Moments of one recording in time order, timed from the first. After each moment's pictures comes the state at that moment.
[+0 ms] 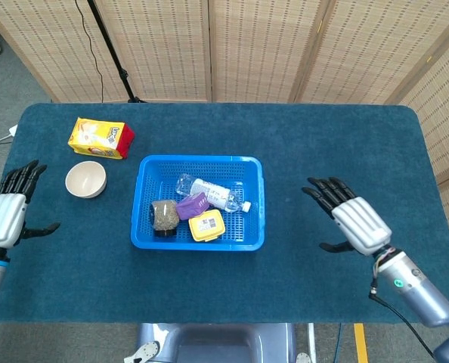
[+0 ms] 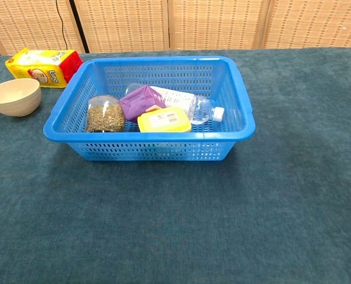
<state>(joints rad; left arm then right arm) -0.33 -1.02 -0.11 -1.78 1.27 1.34 0.01 0.52 -0.93 0.17 -1.83 -1.61 1.02 0.17</state>
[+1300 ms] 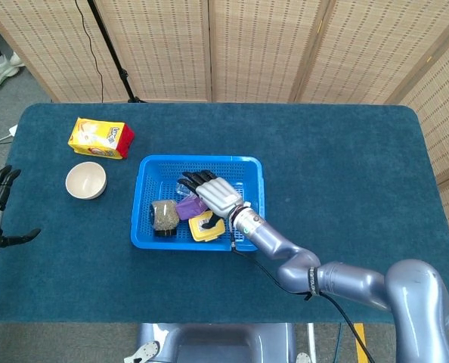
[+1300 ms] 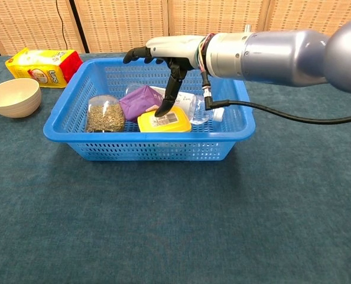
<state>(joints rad) -0.26 -0.95 -0.14 -1.84 1.25 1.35 -0.02 1.14 -1.67 0.32 -1.27 -1.05 0.62 -0.07</state>
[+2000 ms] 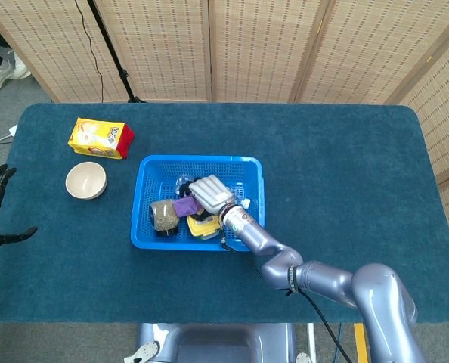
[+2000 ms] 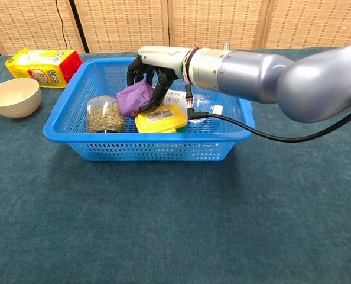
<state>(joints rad) -0.25 -0.94 -0.16 -1.82 1.23 1.32 -0.05 1.18 -1.84 0.31 -1.03 -1.13 0.65 0.02</state>
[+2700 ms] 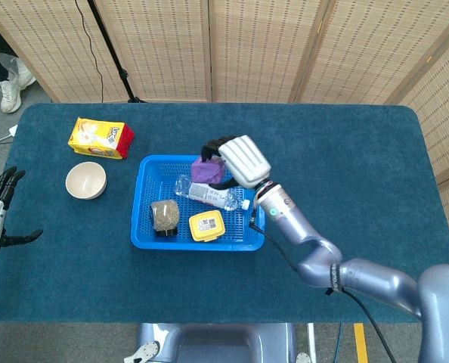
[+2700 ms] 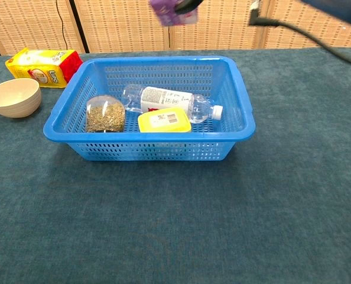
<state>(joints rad) -0.26 -0.94 -0.15 -1.83 1.25 1.29 -0.05 1.02 -1.51 0.39 -1.35 -1.29 0.99 0.07</state>
